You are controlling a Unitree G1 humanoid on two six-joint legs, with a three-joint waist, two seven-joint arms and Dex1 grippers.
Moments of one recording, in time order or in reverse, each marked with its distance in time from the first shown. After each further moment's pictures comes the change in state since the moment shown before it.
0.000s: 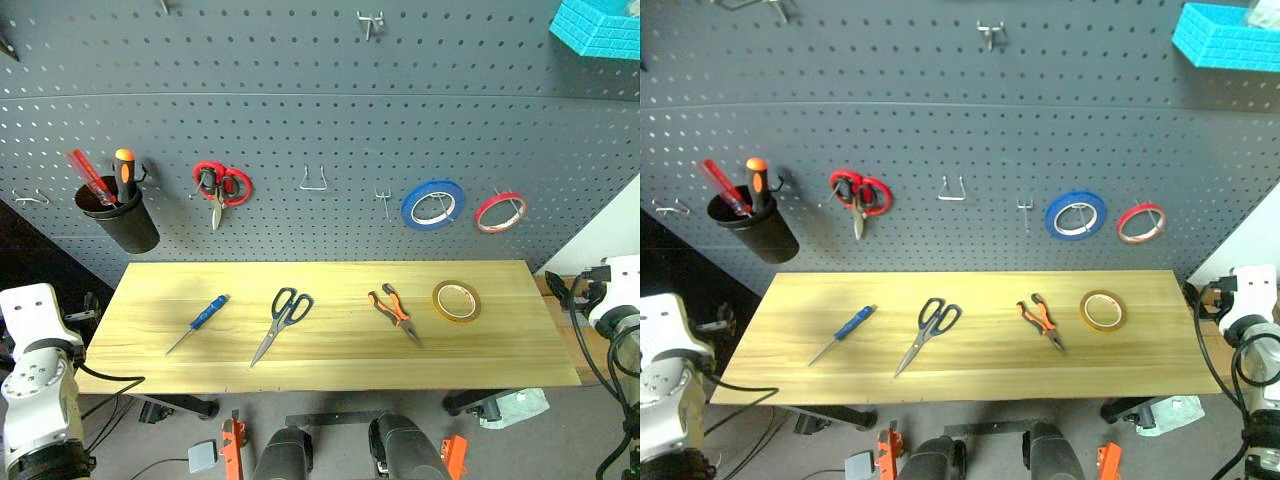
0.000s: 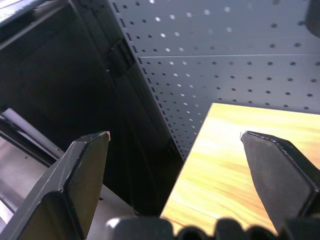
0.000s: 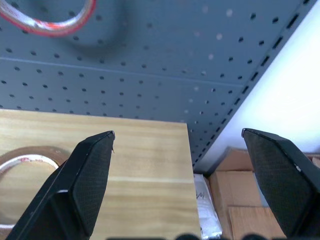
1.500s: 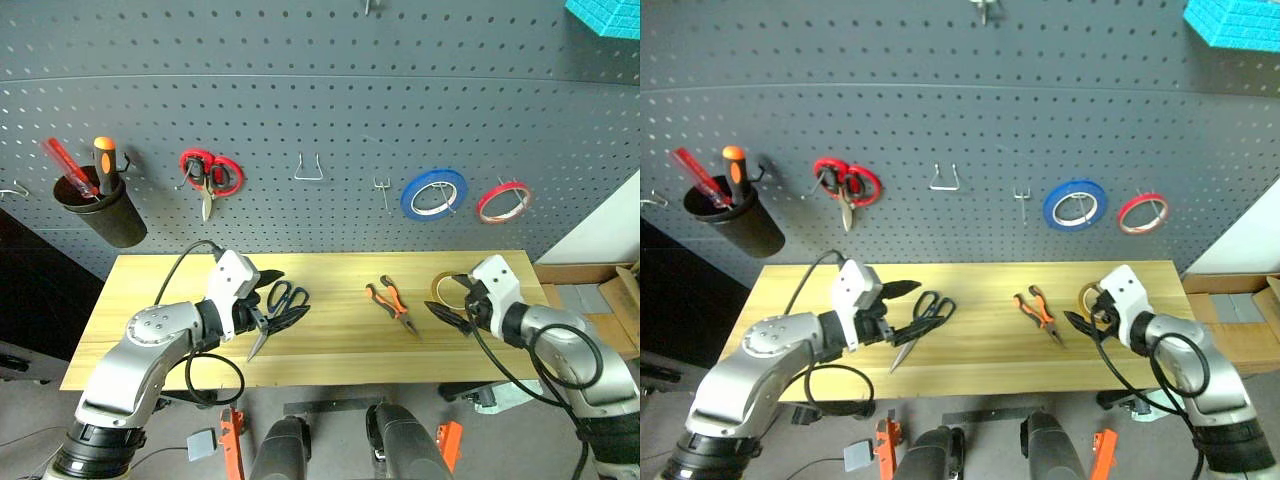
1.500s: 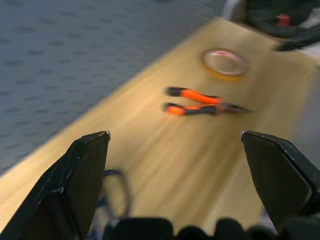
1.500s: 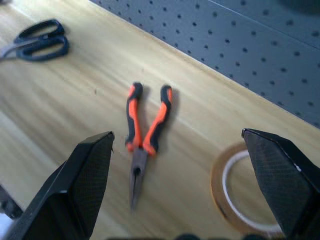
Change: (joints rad) left arm -0.108 0.076 -0.604 -0.595 -0.272 0.337 -0.722; right arm -0.008 0.058 0.442 -0.581 -0.007 0.451 0.176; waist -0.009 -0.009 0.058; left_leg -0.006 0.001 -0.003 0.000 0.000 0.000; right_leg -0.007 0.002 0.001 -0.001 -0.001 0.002
